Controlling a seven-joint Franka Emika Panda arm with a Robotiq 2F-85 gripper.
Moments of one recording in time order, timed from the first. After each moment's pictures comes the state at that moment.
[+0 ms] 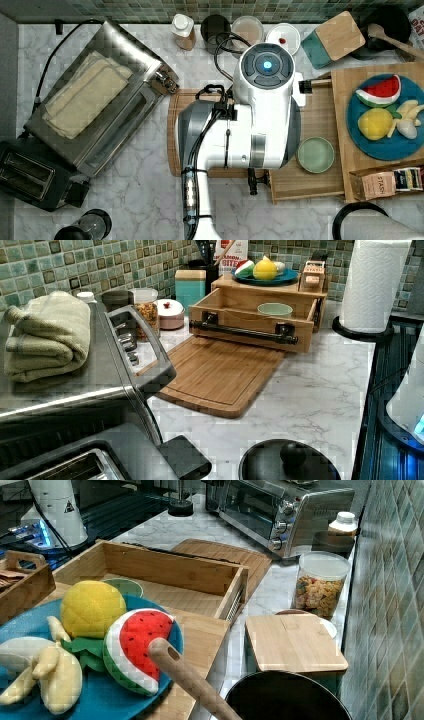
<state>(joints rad) -0.03 0.07 -0.03 -1.86 -0.05 0.26 -0.12</state>
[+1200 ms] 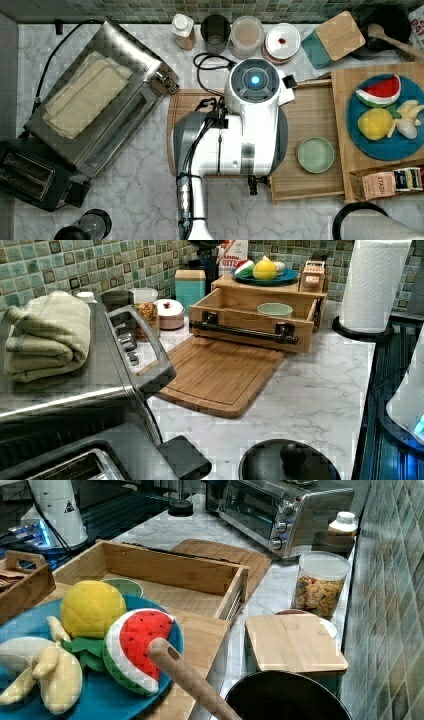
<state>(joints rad) -0.02 0.04 -0.02 -1.98 -0.05 0.37 -0.44</state>
